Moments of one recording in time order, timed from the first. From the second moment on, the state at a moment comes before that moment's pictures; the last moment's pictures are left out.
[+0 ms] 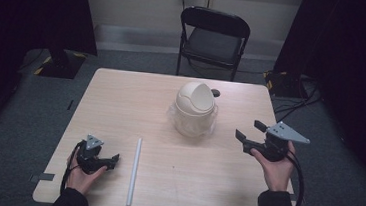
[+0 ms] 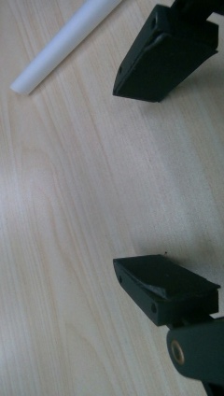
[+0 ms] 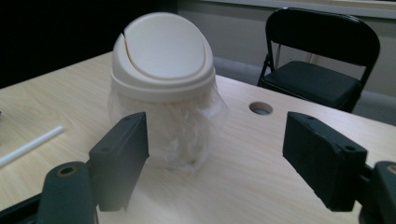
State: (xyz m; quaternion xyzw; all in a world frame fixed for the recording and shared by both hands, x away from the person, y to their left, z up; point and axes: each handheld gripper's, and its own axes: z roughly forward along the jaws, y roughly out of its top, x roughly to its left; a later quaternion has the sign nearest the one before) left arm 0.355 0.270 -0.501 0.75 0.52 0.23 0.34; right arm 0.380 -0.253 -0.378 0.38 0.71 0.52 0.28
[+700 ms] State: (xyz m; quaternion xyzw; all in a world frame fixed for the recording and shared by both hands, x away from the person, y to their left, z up) left arm 0.354 0.270 -0.501 0.75 0.52 0.23 0.34; right arm 0.441 -0.188 -0.342 0.33 0.72 0.55 0.26
